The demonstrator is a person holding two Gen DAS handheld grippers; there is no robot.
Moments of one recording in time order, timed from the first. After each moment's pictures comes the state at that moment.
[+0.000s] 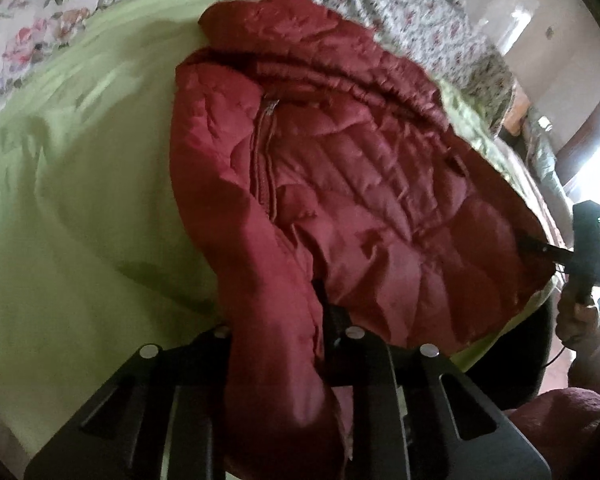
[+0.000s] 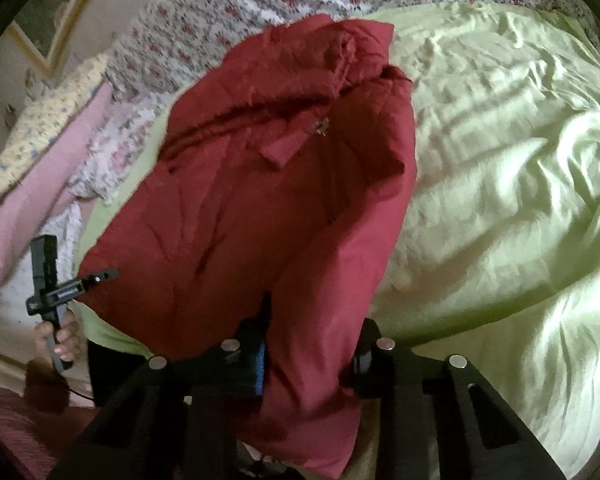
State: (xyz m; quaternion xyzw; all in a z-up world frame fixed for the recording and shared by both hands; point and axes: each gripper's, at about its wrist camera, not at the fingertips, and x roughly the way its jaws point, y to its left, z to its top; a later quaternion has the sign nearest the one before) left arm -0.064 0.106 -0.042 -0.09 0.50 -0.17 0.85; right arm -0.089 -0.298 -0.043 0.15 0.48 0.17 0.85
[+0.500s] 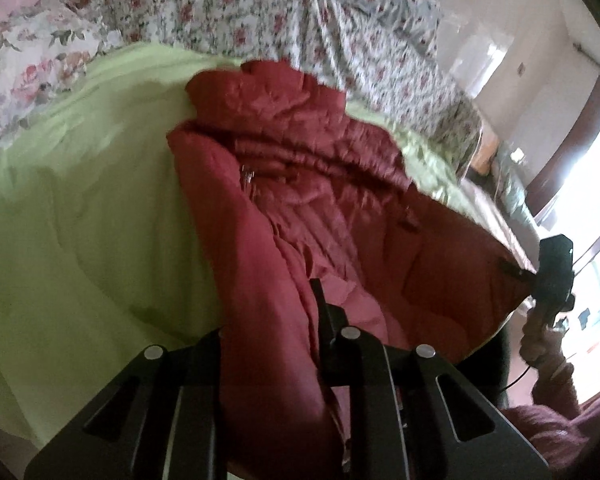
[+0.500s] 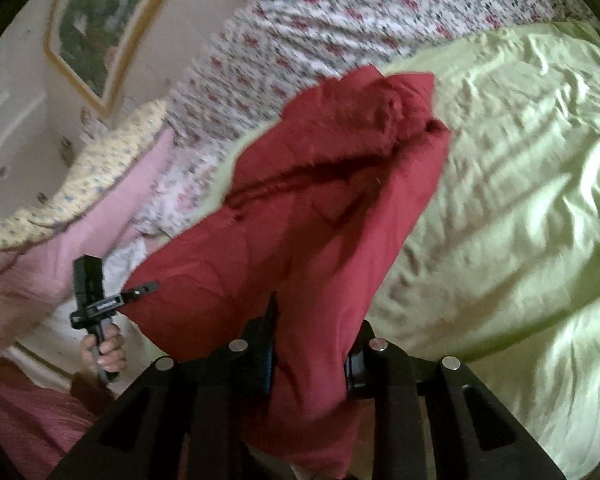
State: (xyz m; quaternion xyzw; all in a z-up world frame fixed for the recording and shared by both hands) left arm -0.059 0.123 0.018 -0.14 0.42 -0.19 0.87; right arm -0.099 -0.311 -0.006 0.22 0.38 0.25 0.86
